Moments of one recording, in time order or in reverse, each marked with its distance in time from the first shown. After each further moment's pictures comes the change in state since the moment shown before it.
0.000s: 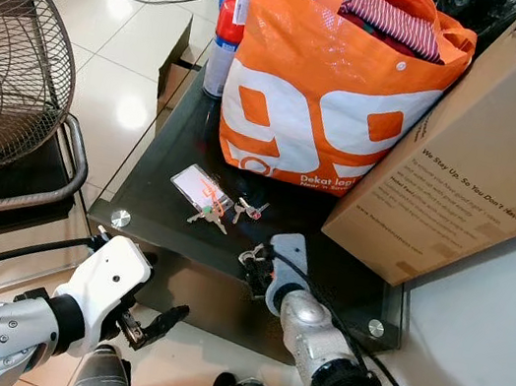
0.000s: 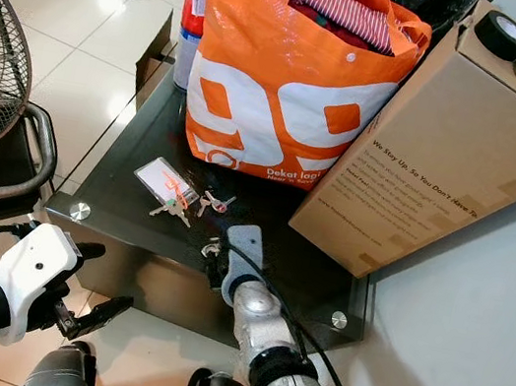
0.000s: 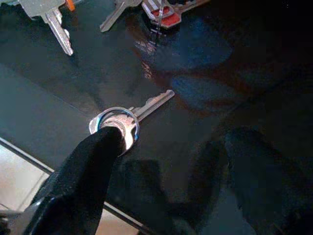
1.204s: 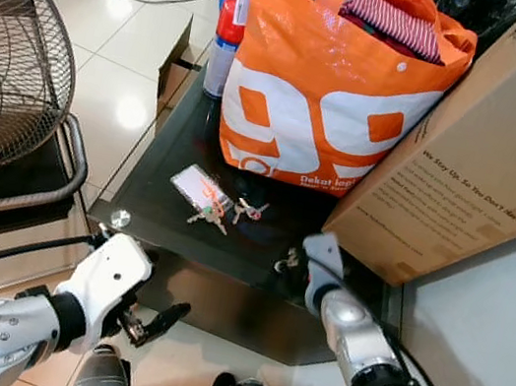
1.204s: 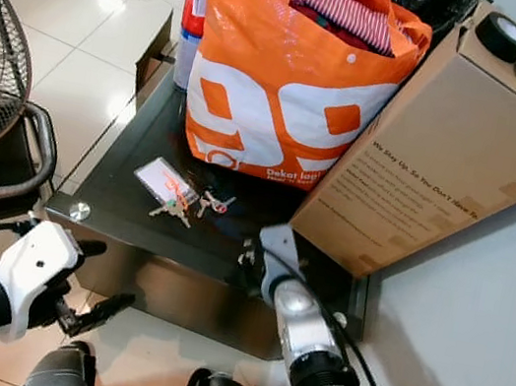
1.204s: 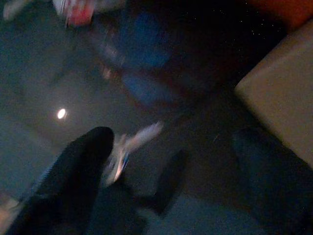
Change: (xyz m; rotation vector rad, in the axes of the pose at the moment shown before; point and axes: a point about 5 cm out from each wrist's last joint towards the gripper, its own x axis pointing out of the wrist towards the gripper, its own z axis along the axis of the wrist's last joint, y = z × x) left arm 0.001 0.001 0.003 0.010 -0.013 0.001; right arm -0.014 -0.062 0.011 -0.128 -0.041 -0.107
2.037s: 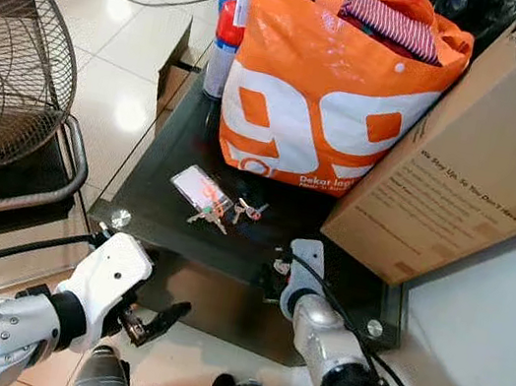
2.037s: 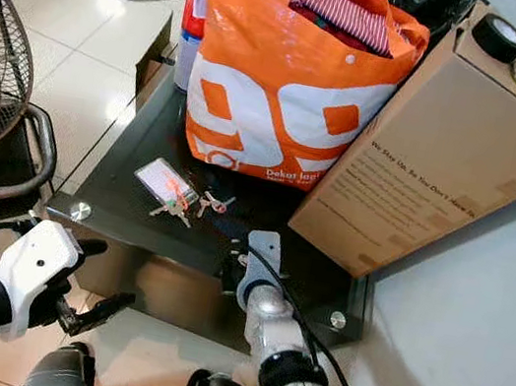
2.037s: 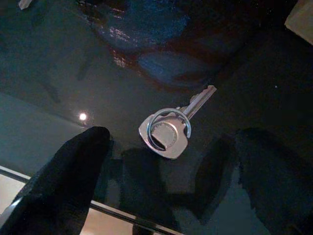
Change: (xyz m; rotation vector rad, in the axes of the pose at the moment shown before) left arm 0.000 0.000 0.000 -0.001 0.002 -0.002; right arm 0.004 0.039 -0.015 0.248 0.133 -0.017
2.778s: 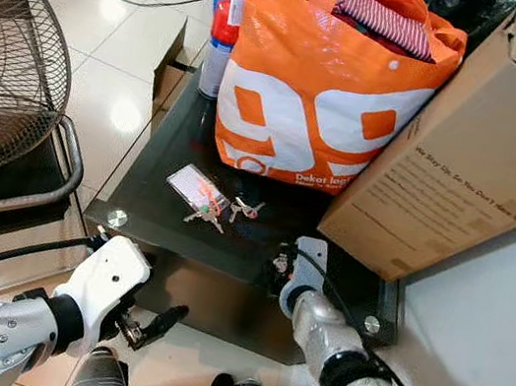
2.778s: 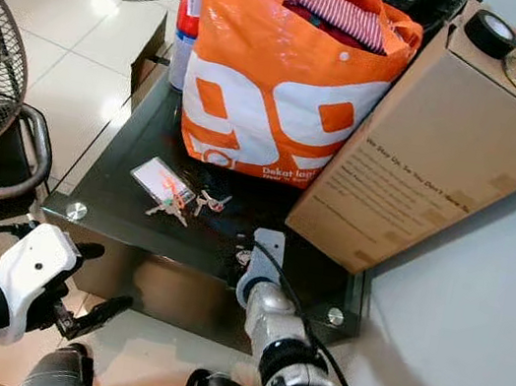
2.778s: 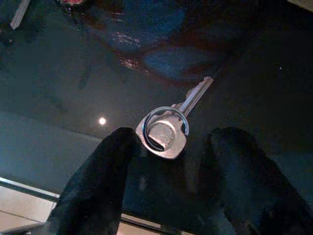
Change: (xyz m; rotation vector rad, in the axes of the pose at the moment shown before) left arm -0.002 -0.001 -0.004 -0.009 0.016 0.000; right arm 0.006 0.000 0.003 0.128 0.018 0.056
